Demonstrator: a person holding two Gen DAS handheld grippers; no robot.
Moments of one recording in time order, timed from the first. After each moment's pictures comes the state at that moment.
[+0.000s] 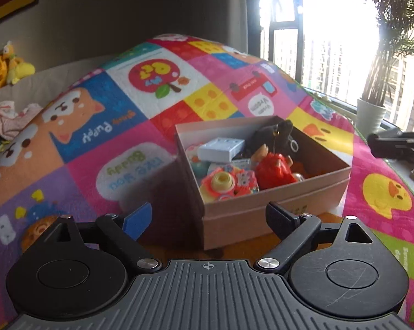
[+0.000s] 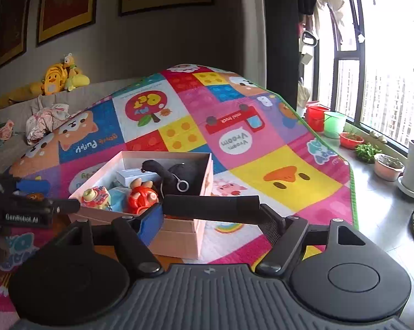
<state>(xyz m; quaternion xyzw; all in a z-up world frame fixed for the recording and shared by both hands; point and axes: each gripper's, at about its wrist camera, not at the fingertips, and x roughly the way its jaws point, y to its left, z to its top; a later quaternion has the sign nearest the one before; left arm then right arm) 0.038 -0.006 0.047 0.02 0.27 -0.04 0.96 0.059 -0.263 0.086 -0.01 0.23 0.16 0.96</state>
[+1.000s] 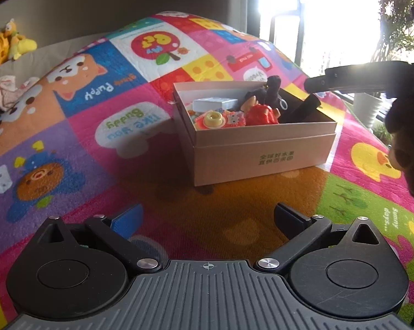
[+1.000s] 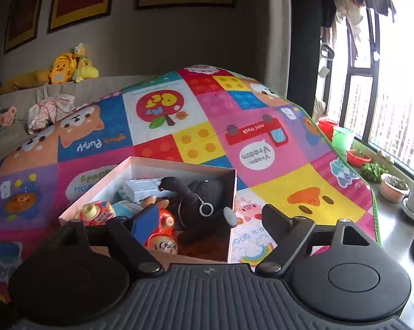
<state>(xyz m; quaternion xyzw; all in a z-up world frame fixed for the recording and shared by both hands) -0.003 -0.008 0.023 0.00 0.30 -0.05 0.95 0.114 -0.228 0.080 -0.02 0.23 0.14 0.96</state>
